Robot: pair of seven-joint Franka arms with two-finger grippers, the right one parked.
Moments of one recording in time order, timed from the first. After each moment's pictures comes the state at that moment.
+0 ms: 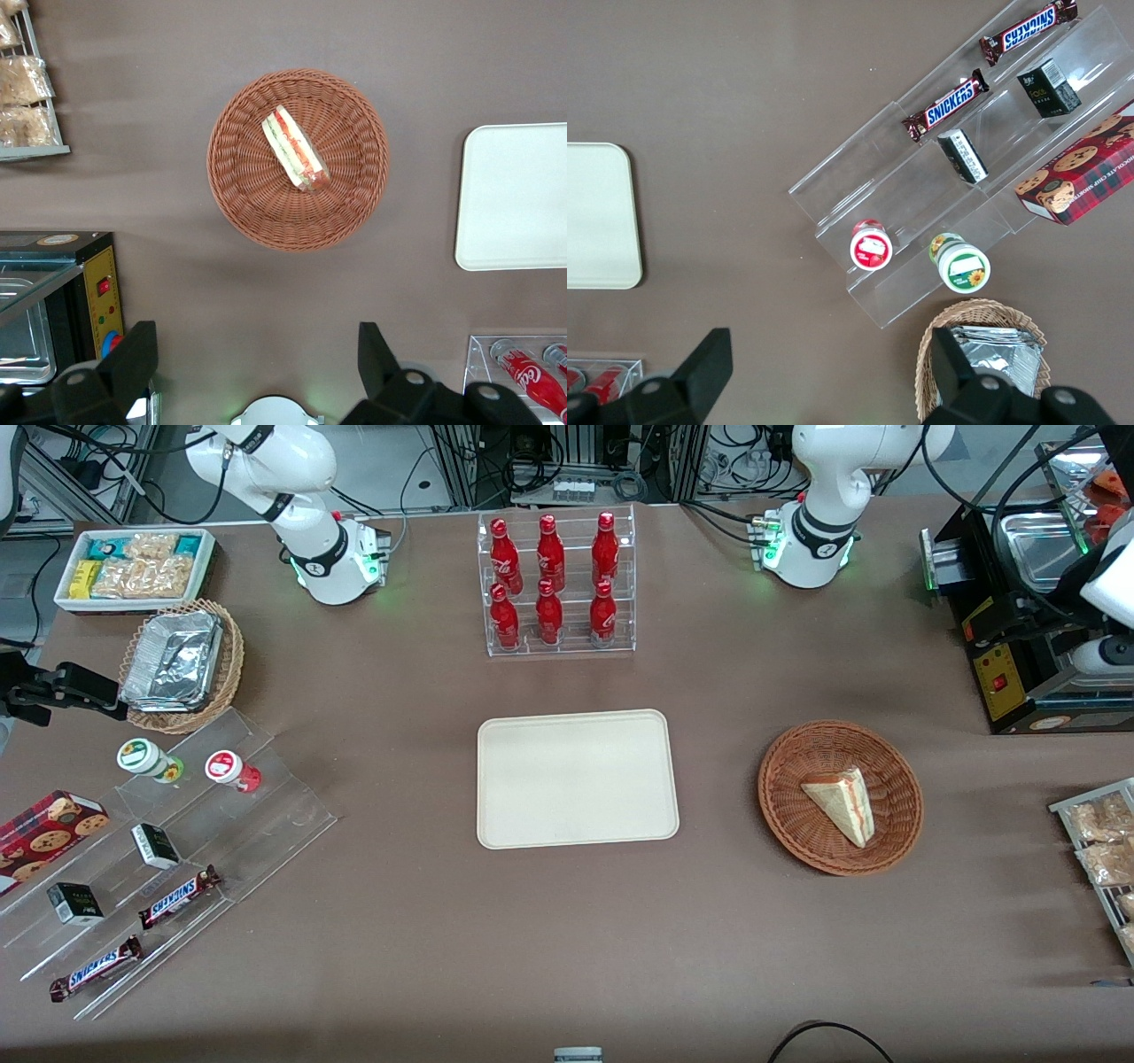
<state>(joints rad) -0.06 -0.02 0.03 -1.53 0.01 1.42 -0.04</state>
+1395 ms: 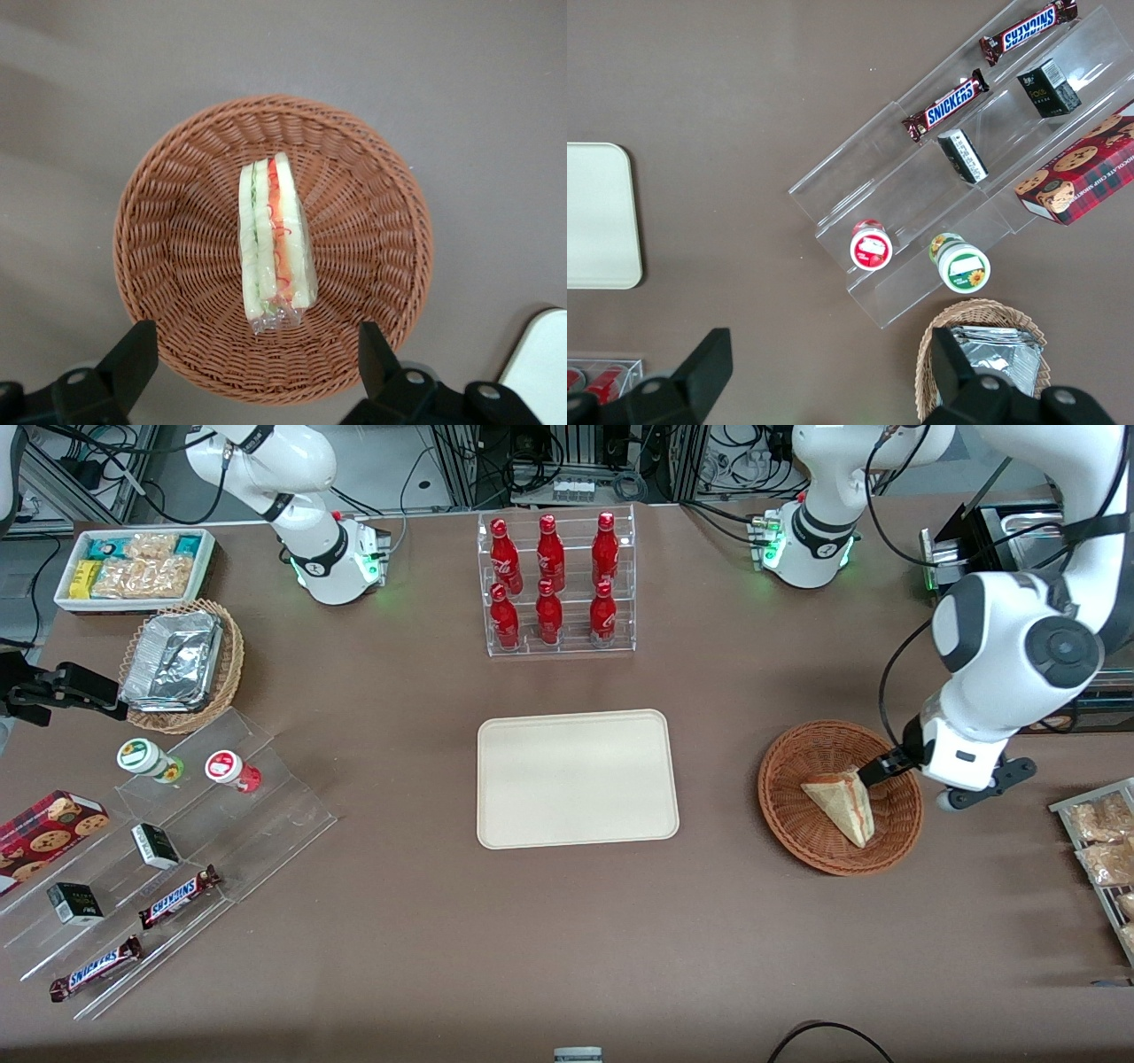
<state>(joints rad) -0.09 0.13 0.02 -2.06 0.01 2.18 -0.51</state>
